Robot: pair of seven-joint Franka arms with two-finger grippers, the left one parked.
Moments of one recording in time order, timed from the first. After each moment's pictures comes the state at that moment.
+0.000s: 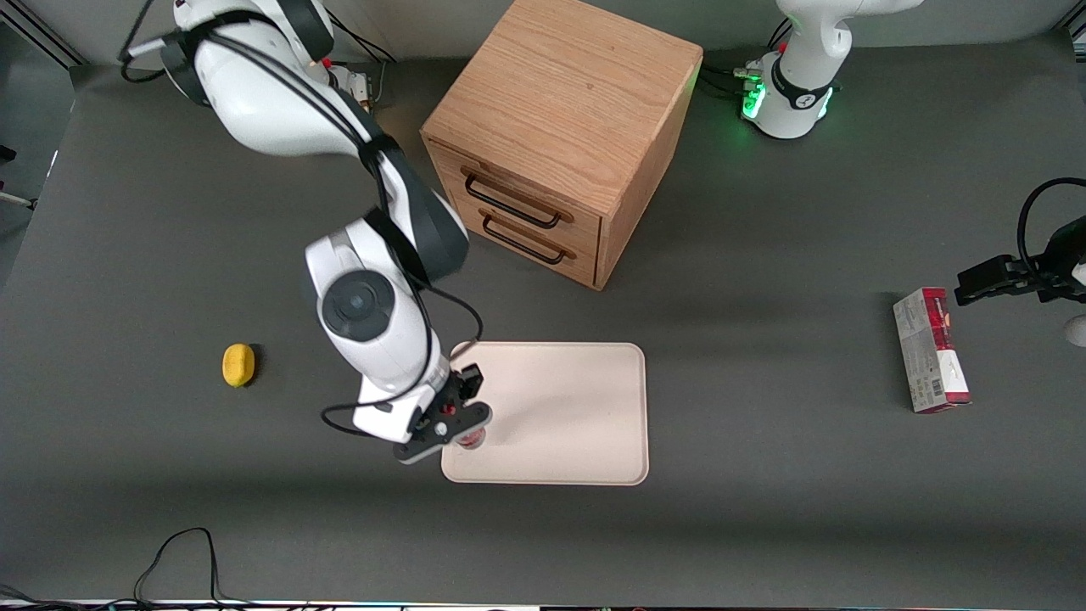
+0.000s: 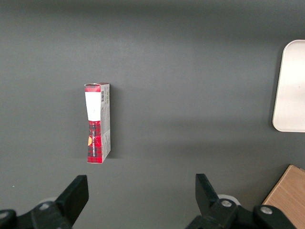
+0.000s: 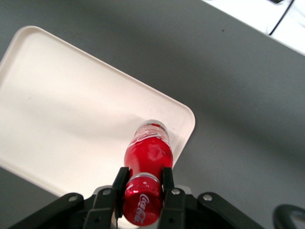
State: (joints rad) arm 0.46 0.89 0.04 -0.93 -0.08 1.93 0.06
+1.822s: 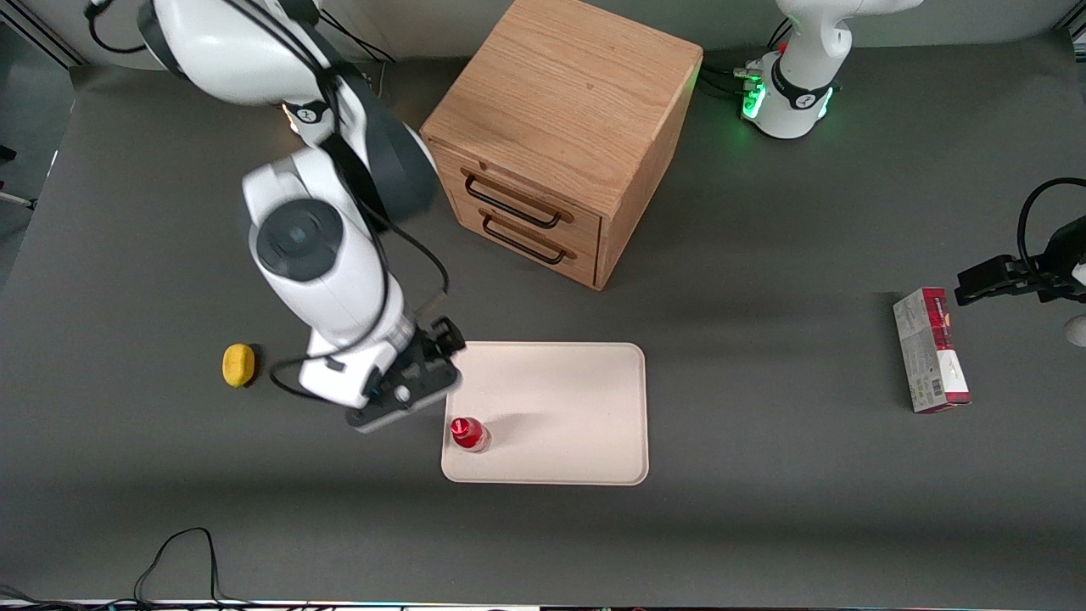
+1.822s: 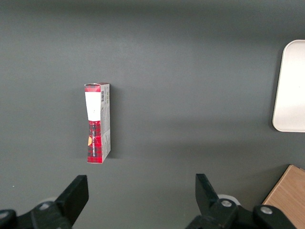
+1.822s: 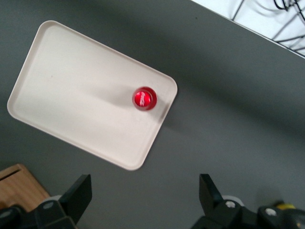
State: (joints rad) arm 0.46 0.66 0.04 -0.89 -0.08 1.60 0.09
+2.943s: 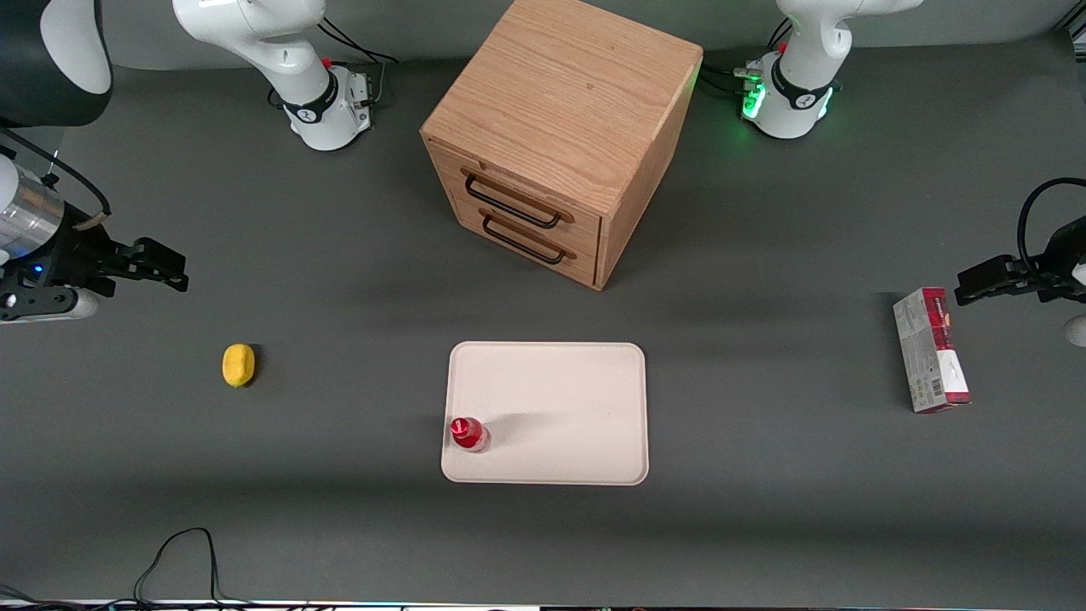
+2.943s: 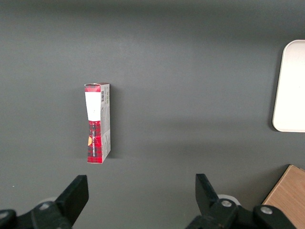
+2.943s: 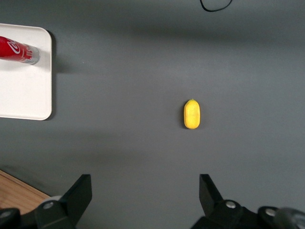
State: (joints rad) arm 0.10 0.08 -0.06 -1.57 -0.04 1.63 0.00
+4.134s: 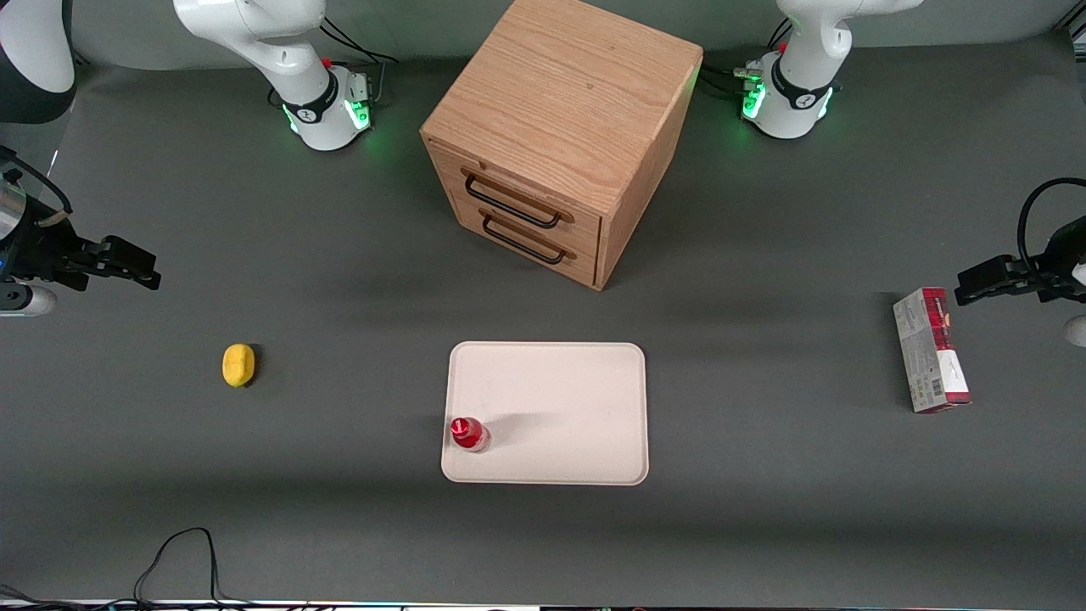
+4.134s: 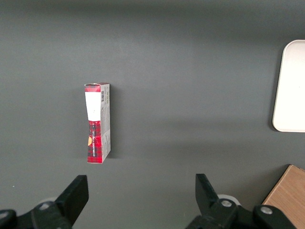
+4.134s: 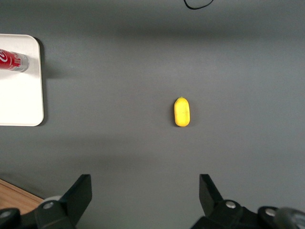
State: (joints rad) arm 0.05 0.06 -0.06 -1.57 -0.04 1.63 0.01
